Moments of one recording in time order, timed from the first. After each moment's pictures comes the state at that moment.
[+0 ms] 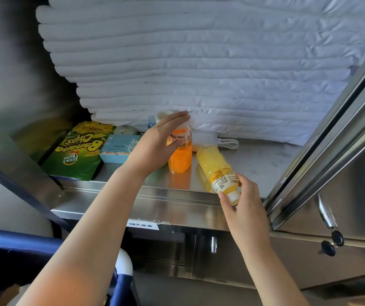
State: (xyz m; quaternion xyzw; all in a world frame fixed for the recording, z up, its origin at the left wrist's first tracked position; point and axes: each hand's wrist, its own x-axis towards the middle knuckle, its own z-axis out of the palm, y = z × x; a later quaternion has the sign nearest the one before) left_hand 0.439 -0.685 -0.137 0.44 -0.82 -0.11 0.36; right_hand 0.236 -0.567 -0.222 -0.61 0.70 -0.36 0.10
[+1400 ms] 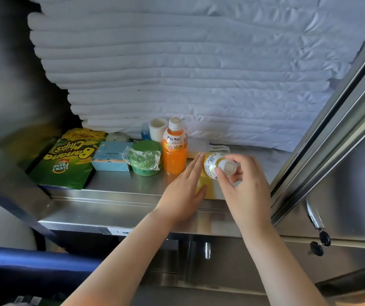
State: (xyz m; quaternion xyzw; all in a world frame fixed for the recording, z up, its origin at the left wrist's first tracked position) left_hand 0.380 -0.636 -0.209 0.44 -0.83 -0.16 0.31; right_hand 0.239 -0.590 -0.164 -0.62 0.60 -0.51 0.00
